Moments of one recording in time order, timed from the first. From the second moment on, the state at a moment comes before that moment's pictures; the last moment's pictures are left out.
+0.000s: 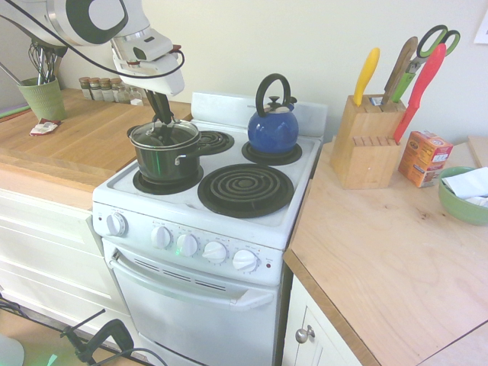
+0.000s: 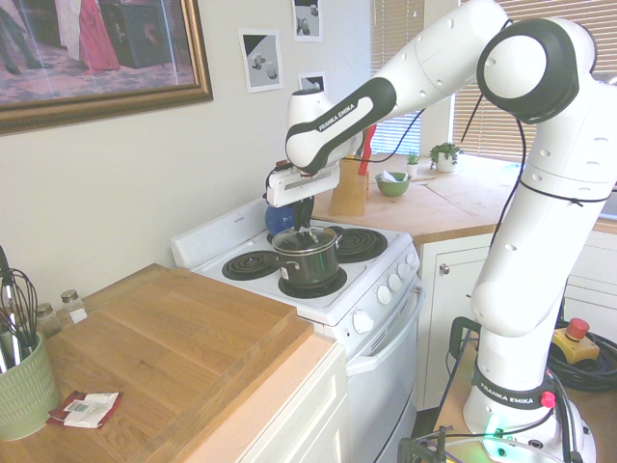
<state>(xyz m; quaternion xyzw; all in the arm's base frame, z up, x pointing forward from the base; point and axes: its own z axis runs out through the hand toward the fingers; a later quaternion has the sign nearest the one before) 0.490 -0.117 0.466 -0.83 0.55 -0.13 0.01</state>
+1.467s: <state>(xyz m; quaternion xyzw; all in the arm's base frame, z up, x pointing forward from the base) 0.482 -0.108 0.461 -0.83 0.54 -0.12 0.00</state>
